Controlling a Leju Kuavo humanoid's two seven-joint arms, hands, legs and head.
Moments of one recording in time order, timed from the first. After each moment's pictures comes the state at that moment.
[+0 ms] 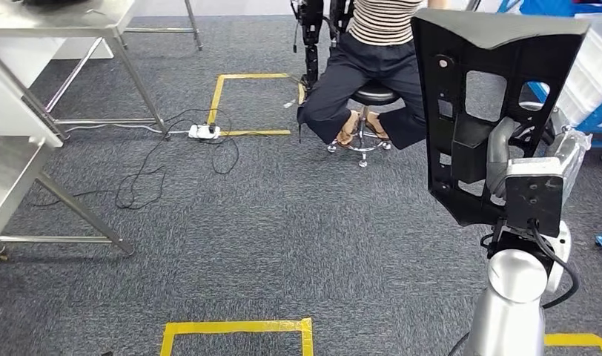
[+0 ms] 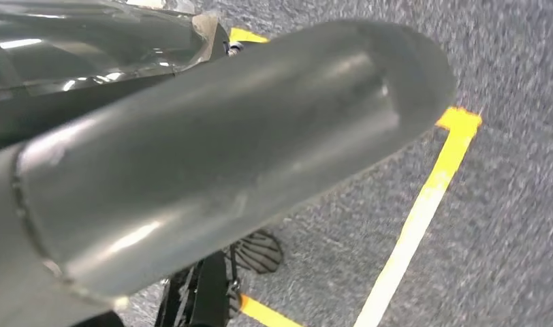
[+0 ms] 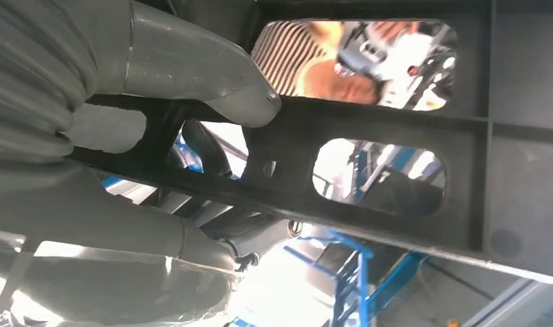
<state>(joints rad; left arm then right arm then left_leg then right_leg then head) -0.05 -0.03 0.52 -0.21 0.08 0.28 -0.20 -0.35 0.09 -0.01 -1.68 0.56 -0.30 -0.24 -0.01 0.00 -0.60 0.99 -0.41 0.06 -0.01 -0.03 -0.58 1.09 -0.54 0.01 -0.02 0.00</state>
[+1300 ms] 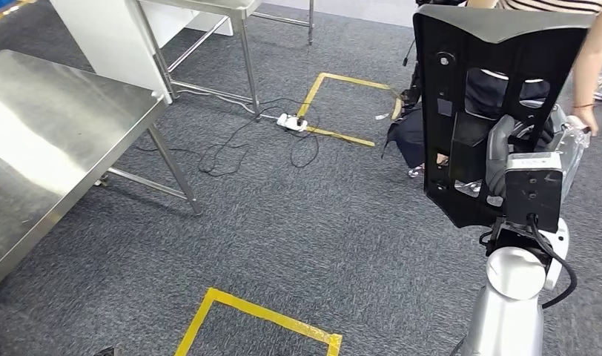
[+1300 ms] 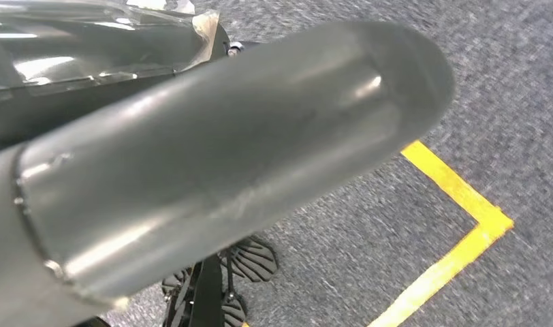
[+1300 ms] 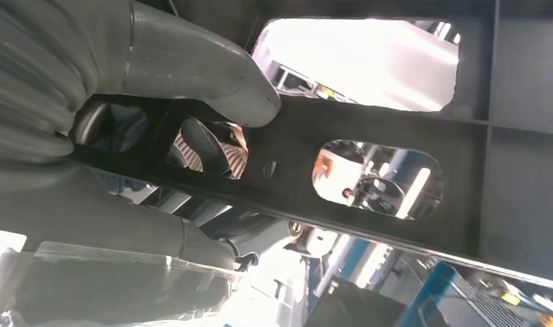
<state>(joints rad) -0.05 -0.02 0.52 -0.21 0.05 0.29 -0.19 -0.36 0.09 -0.01 -1.66 0.56 -0.31 -0.22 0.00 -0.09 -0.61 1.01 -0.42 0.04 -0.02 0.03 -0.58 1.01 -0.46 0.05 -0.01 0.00</state>
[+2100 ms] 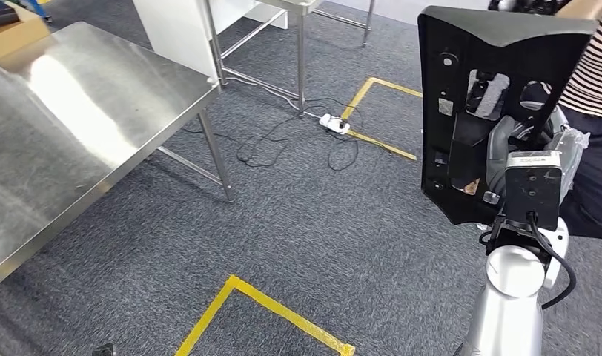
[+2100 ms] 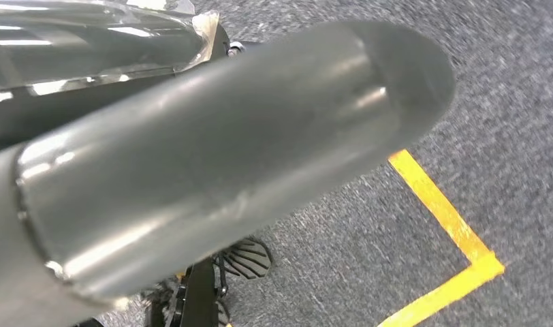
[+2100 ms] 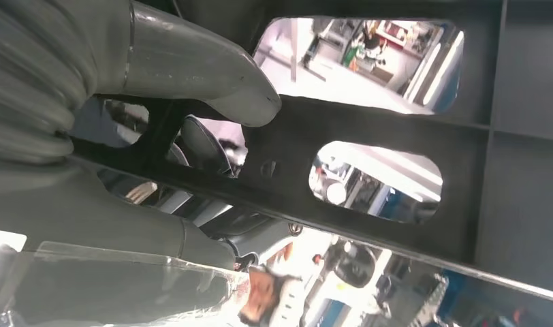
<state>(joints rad) -0.06 -0.02 0.53 -0.21 0.03 0.27 -0.21 -0.36 0.09 -0.02 -1.65 0.56 -0.31 -0.22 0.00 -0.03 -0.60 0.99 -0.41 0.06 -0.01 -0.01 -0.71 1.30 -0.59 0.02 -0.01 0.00</state>
